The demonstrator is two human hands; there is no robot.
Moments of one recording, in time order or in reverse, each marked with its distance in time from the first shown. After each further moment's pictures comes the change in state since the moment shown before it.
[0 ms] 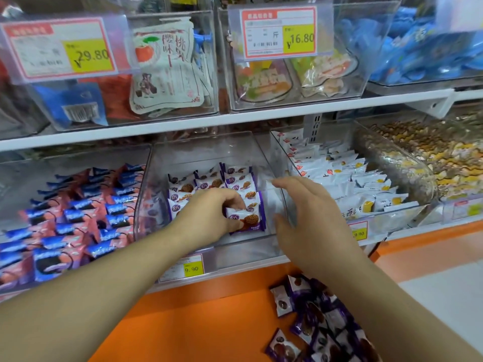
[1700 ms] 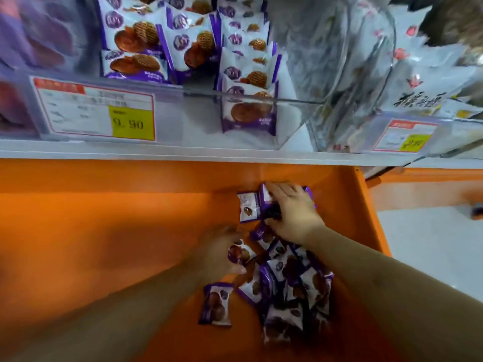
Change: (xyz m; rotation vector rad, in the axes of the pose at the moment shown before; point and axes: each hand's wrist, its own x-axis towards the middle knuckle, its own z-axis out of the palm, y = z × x) left_hand -0.127 -0.067 0.317 -0.211 -0.511 -0.165; right_hand -0.064 0.231 0.188 -0.494 -0.623 0.035
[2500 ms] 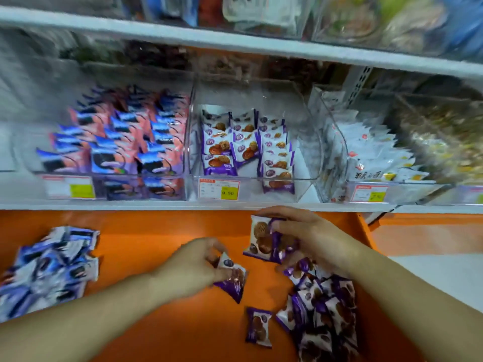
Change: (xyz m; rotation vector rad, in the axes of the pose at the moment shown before) left_hand -0.182 0.045 -0.171 -0.443 0.183 -0.261; right_hand -0.118 -0.136 -0.195 1.313 -0.304 -0.064
